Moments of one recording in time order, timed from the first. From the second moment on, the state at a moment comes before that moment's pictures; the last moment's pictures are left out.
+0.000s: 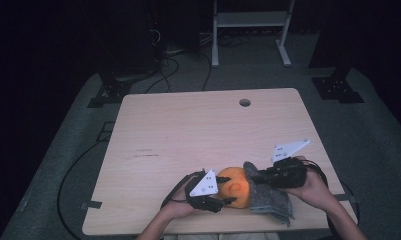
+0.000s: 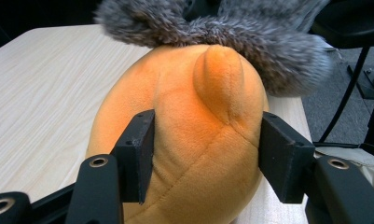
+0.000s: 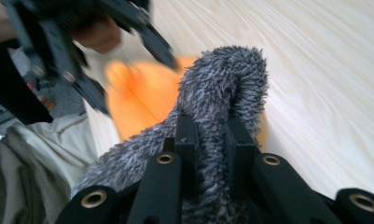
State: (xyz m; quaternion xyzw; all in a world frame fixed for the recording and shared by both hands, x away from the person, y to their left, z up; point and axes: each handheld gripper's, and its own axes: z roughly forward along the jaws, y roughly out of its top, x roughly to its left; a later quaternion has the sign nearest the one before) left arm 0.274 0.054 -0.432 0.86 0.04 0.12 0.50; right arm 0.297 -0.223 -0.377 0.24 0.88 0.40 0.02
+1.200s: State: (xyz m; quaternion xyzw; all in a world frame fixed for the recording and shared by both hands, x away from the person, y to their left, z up) left arm 0.288 0.072 -0.435 0.84 0.08 0.09 0.52; right arm 0.299 -0.259 -0.411 0.32 0.84 0.45 -0.01
